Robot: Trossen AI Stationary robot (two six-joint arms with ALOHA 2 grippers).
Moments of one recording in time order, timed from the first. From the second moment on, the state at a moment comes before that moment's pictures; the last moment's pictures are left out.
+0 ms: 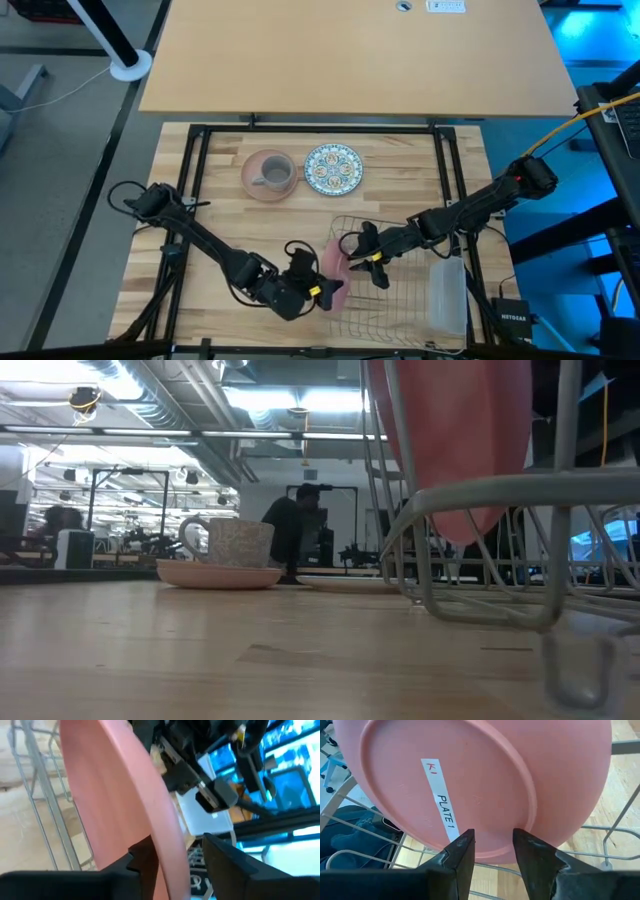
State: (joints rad) left arm -0.57 1.89 1.53 -0.20 -0.70 -1.45; right arm 0.40 1.40 0.70 0.01 0.04 0.44
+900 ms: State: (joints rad) left arm -0.49 1.88 1.53 -0.29 -0.42 -1.44; right arm 0.40 1.31 0.95 -0.28 0.28 0.12
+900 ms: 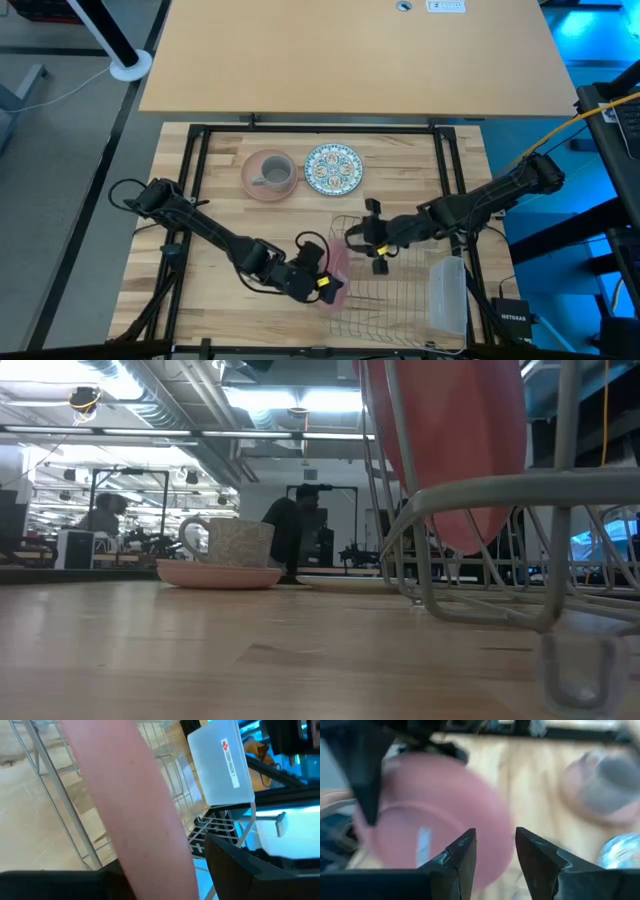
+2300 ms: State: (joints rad) left arm -0.47 1.87 1.53 -0.38 -0.41 -1.14; right arm 0.30 1.47 0.95 -0.08 0.10 -0.24
